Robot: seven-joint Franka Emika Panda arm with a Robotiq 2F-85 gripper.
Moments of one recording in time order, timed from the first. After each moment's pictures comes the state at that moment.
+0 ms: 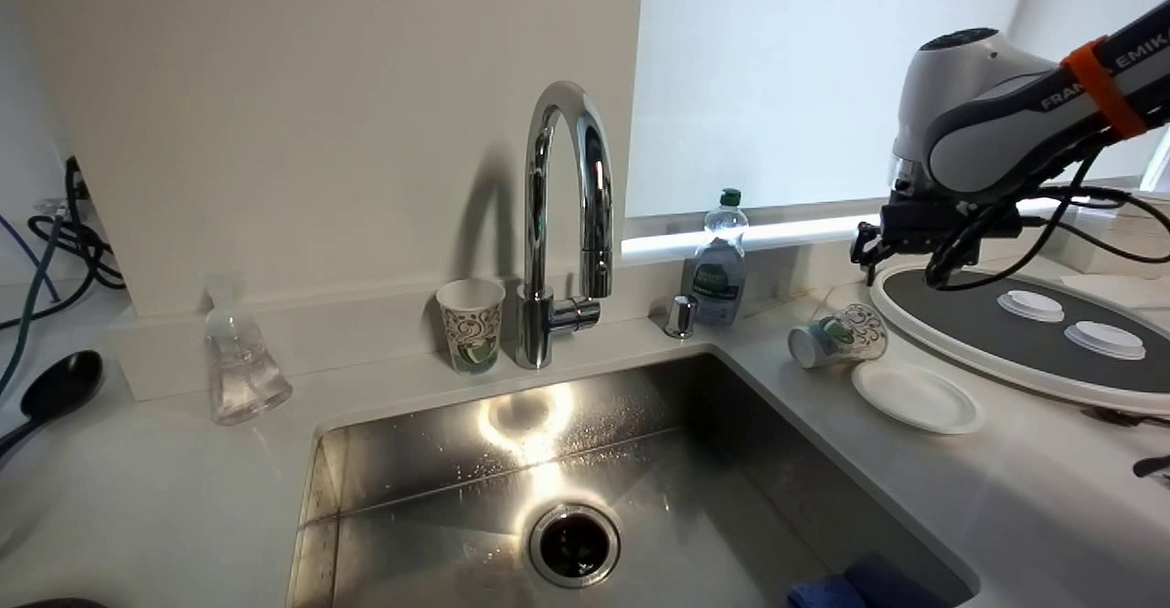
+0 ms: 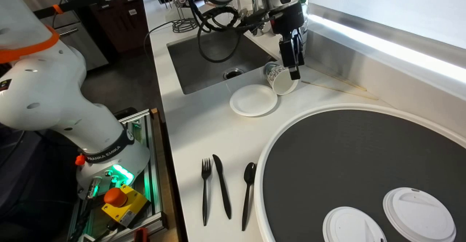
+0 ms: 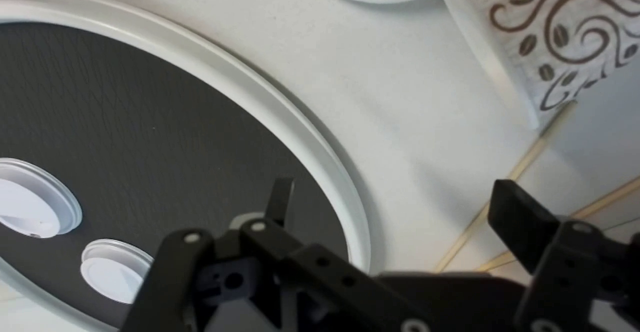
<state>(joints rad) -0.05 0.05 -0.10 -2.20 -0.44 2.36 0.88</state>
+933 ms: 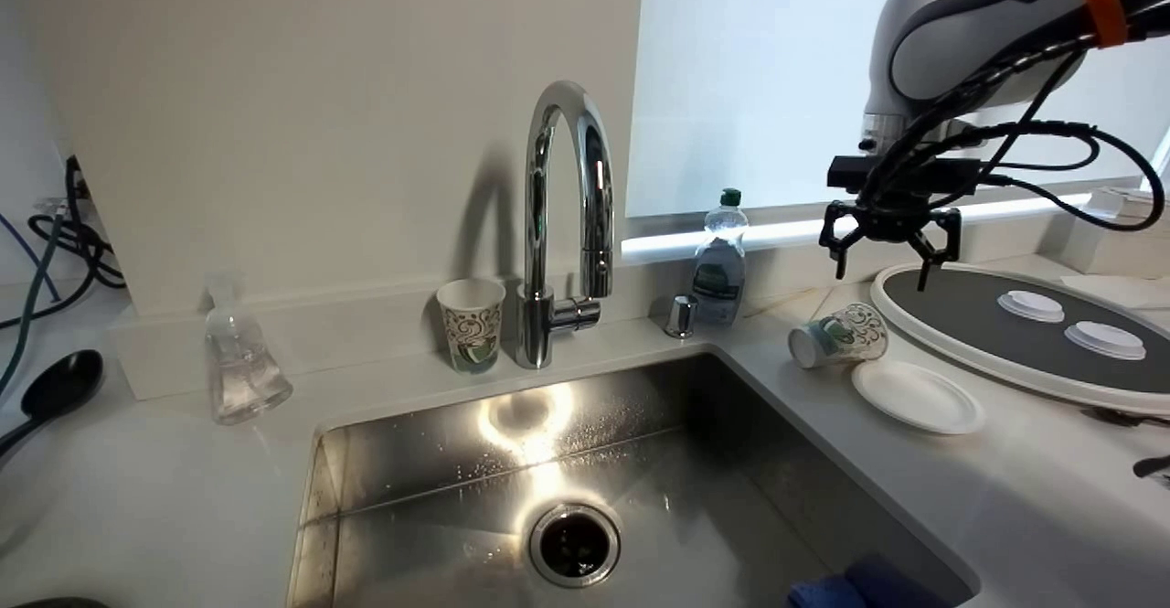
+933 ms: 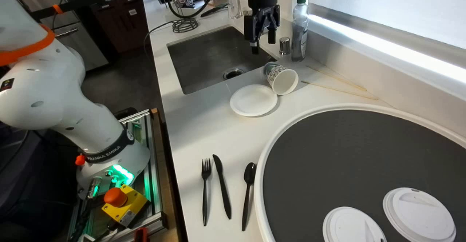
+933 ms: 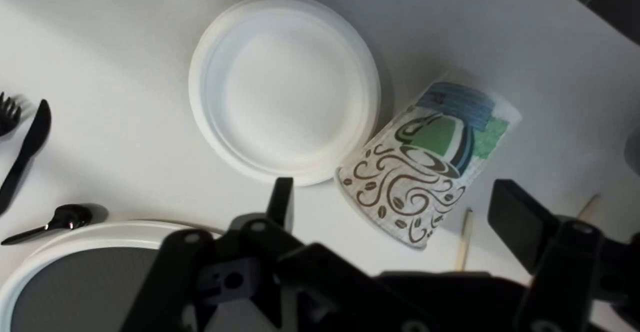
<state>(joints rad) 0.00 -0.02 0.00 -2.13 -0.13 2.04 1.08</state>
